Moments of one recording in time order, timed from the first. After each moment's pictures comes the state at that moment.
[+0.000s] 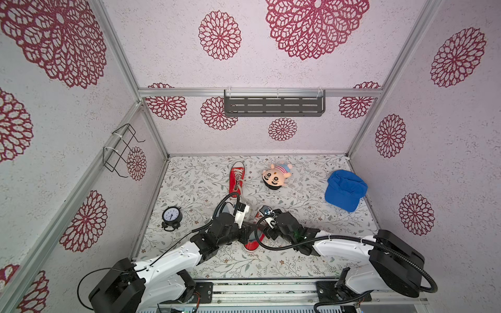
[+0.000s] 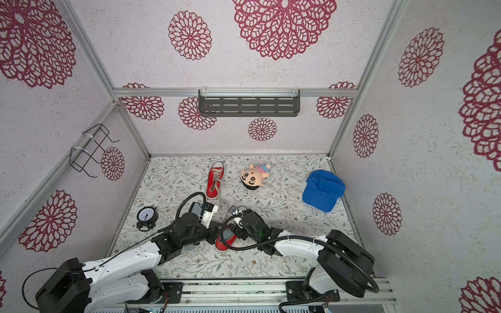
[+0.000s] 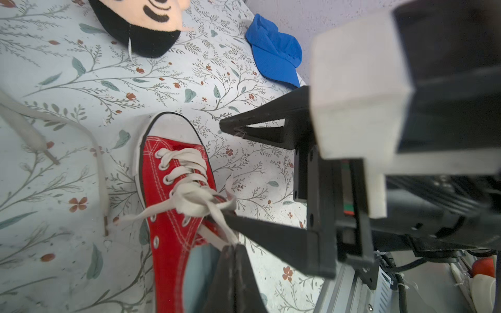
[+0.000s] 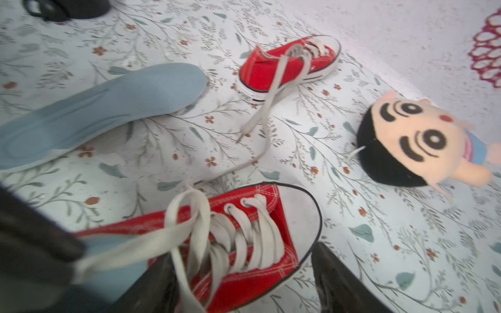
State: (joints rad) left arm -0.79 1.10 0.44 0.19 0.19 -0.48; right arm 0.97 1.41 0.60 0.23 0.30 -0.08
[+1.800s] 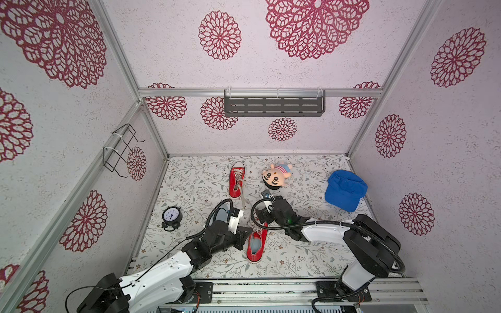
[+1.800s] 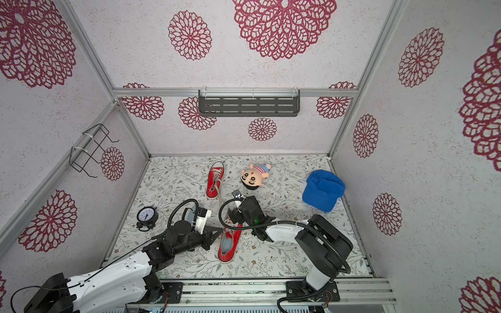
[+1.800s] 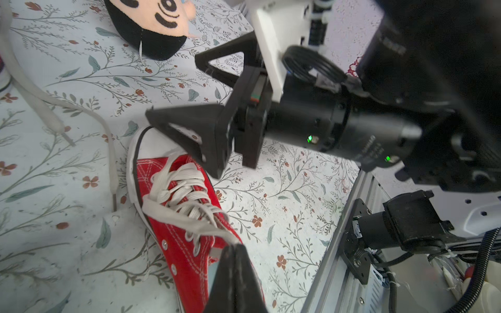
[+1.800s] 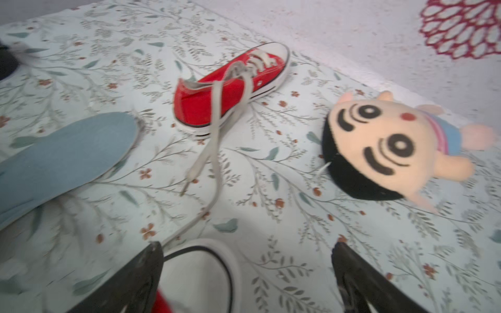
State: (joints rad) left arm -0.82 0.93 0.34 0.18 0.14 -0.53; right arm 0.82 1.63 0.76 0.39 0.30 0.02
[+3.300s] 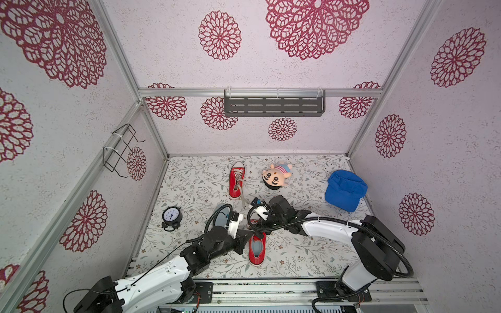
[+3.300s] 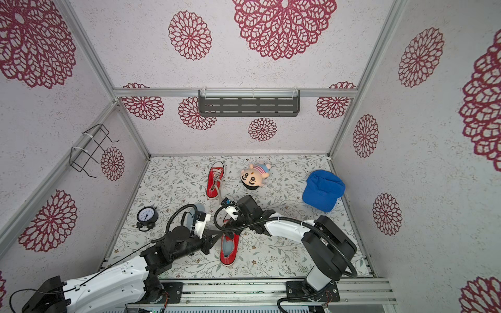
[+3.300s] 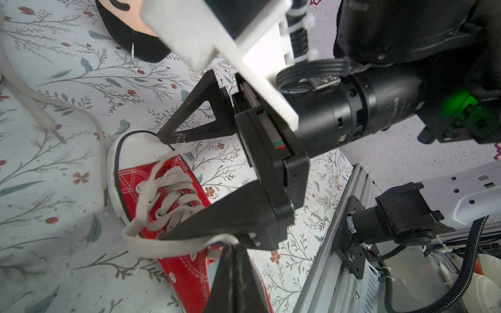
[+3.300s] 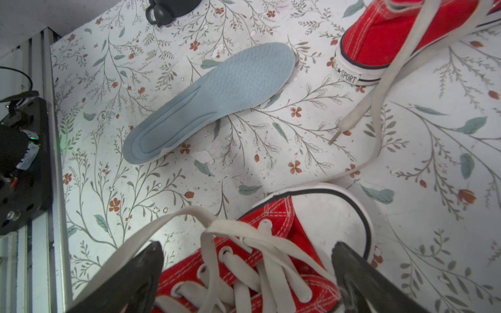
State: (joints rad) left arm -0.89 0.88 0.29 0.20 0.09 -0.56; right arm 0.85 1.61 0.87 -0.02 -0.31 -0.03
